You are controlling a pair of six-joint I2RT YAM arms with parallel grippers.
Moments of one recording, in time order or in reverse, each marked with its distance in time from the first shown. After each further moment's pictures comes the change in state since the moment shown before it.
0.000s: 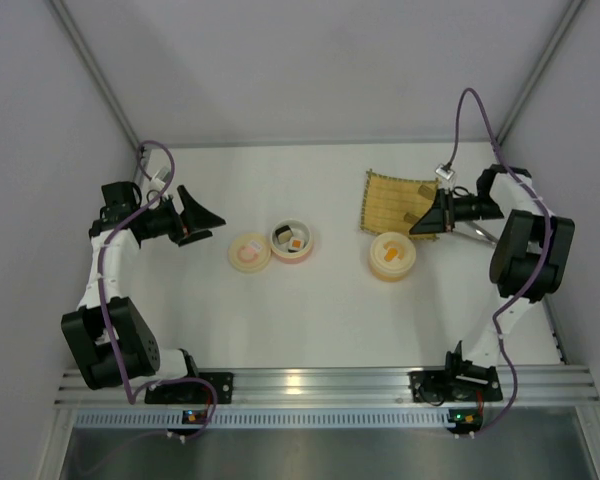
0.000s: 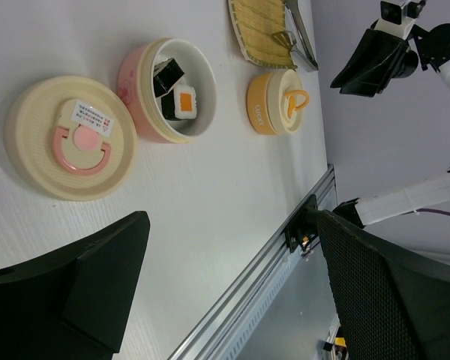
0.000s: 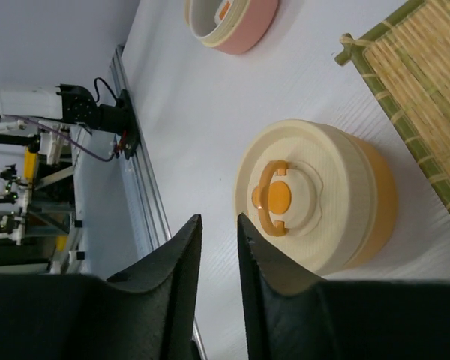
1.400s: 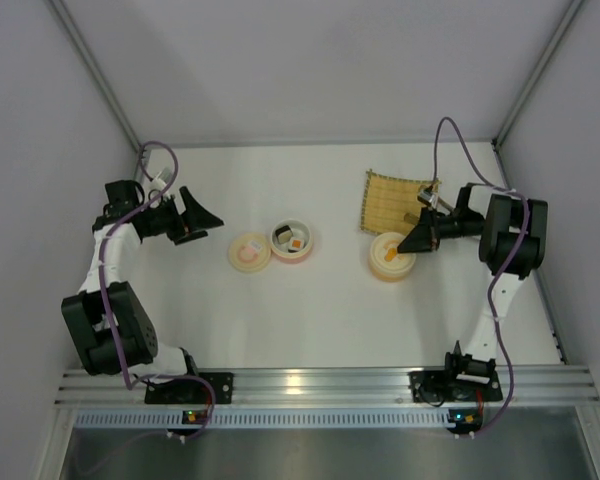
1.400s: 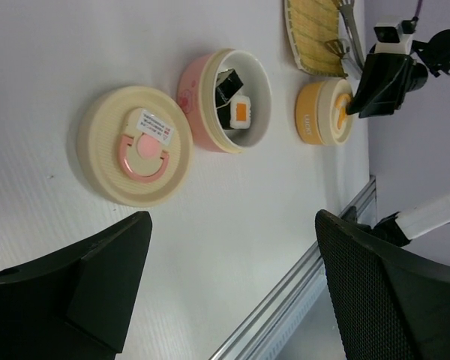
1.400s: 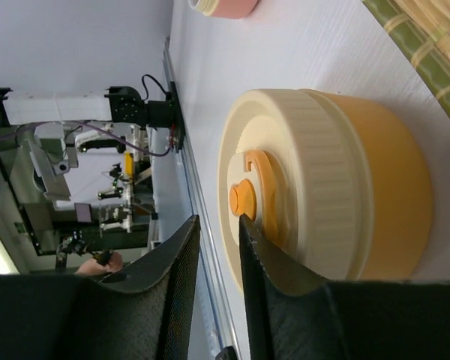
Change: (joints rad) left arm 0.000 0.069 0.005 0.043 -0.087 0.035; right arm 0.049 0.227 -0.036 -0.050 -0.040 -0.003
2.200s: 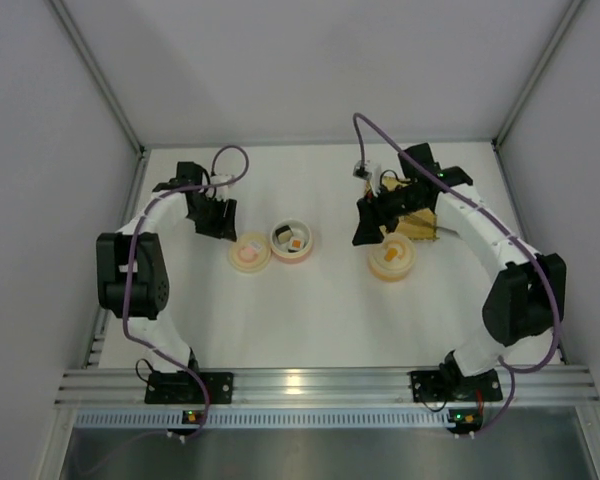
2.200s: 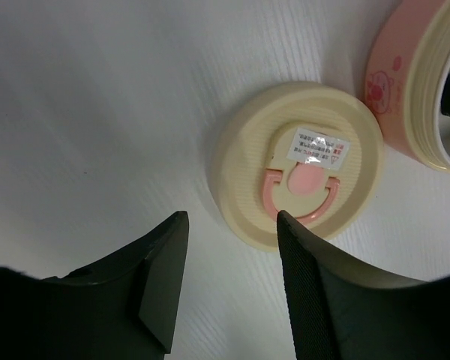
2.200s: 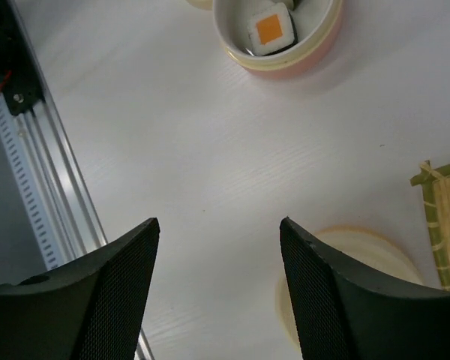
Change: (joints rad) left arm -0.315 0.332 0.223 -0.116 -0.632 0.381; right arm 0.468 -0.576 -0.012 0.470 0.443 0.429
